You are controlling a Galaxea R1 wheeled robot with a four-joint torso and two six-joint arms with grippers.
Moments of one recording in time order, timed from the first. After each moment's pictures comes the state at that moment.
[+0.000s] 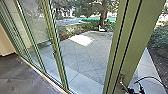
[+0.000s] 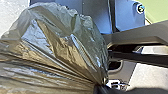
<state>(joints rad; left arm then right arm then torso) 1.54 3.06 -2.70 0.08 -0.04 -0.08 -0.76 2.15 -1.57 0.16 0.01 1.10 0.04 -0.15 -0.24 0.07</state>
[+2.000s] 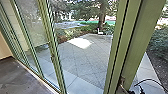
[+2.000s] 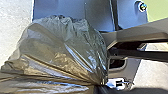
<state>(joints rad) 1.55 3.04 -2.70 0.08 -0.03 -0.08 -0.78 2.18 -1.65 0.16 0.01 1.08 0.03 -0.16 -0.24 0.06</state>
